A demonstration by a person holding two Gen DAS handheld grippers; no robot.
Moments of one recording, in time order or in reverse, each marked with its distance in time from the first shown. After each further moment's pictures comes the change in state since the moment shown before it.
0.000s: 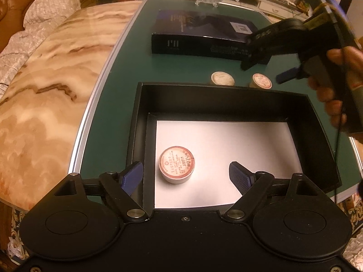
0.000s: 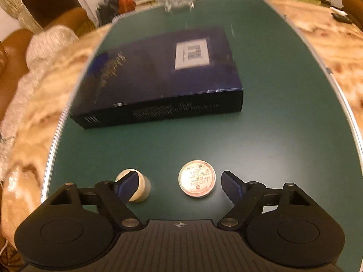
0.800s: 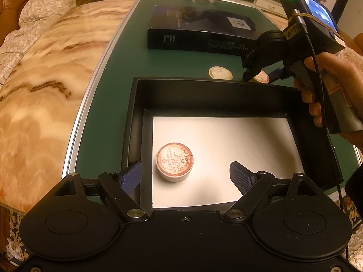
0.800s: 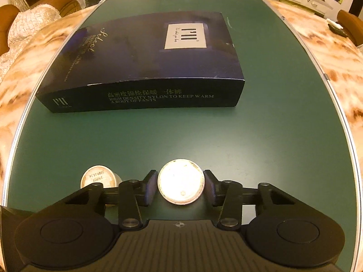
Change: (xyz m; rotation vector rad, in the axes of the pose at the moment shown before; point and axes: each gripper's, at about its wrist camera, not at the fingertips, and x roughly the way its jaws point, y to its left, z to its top) left arm 0.007 0.000 -0.001 0.010 0.014 -0.013; right arm 0.025 0.008 -0.007 -0.064 0.013 -0.162
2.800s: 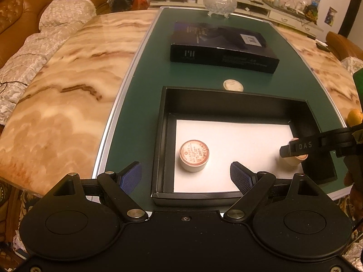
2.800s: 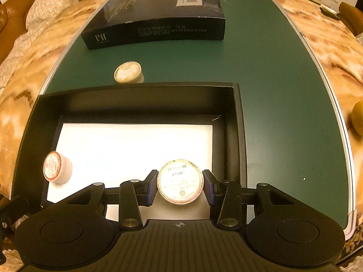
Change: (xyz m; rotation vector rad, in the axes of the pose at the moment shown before) left arm -0.047 0.009 -0.012 -0.037 -0.059 0.076; right arm -0.073 -0.004 -0.120 -0.045 0.051 0.046
